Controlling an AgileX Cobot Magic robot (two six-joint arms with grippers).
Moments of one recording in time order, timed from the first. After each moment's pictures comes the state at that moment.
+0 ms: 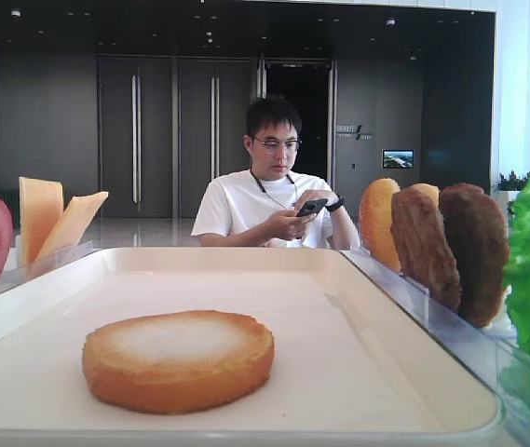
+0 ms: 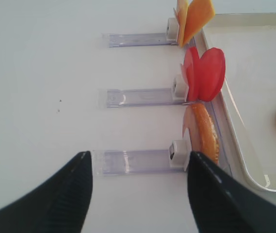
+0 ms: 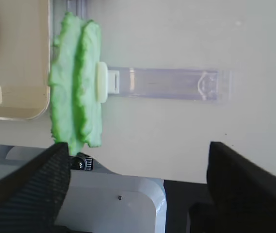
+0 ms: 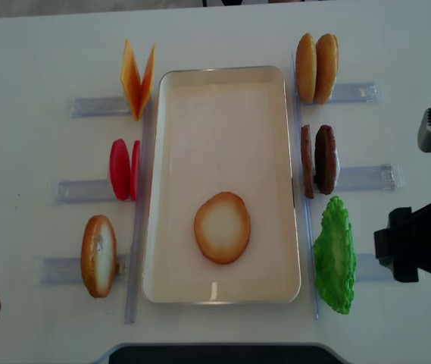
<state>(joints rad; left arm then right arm) 0.09 -0.02 -0.48 -0.06 1.11 0.09 0.74 0.97 -0.78 -0.07 1.20 0.65</state>
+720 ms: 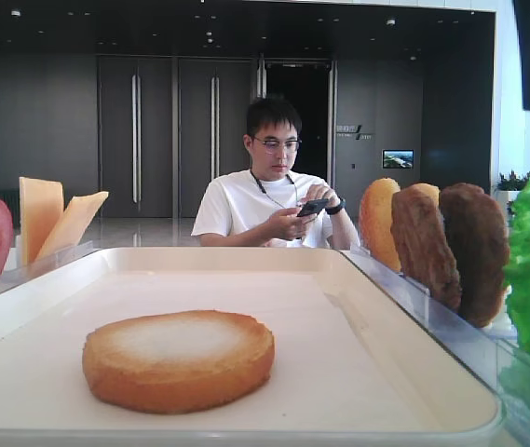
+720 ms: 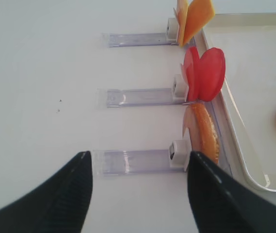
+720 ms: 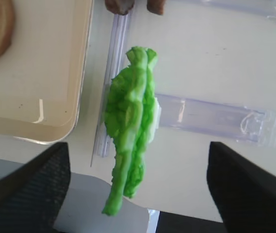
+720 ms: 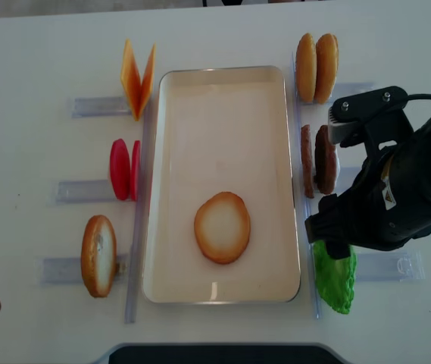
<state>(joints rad) 0.09 -0.02 -0.48 -0.06 1.11 0.09 0.79 1.29 -0.89 -0.07 1.09 0.58</state>
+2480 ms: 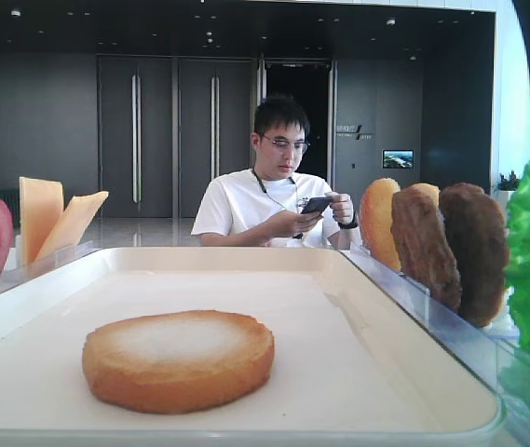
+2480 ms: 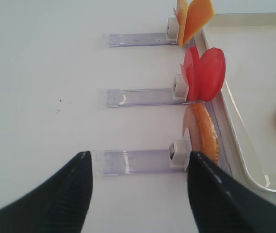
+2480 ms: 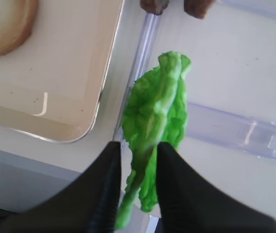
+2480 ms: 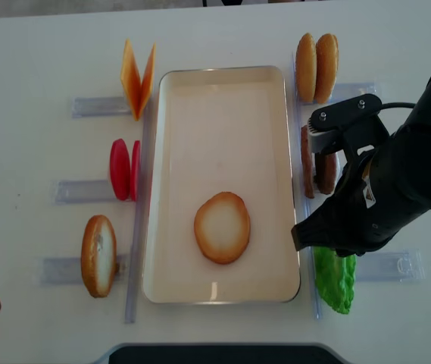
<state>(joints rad) 0.09 -0.02 -0.48 -0.06 1.11 0.09 0.79 1.34 -0.90 -0.02 1.04 0.49</state>
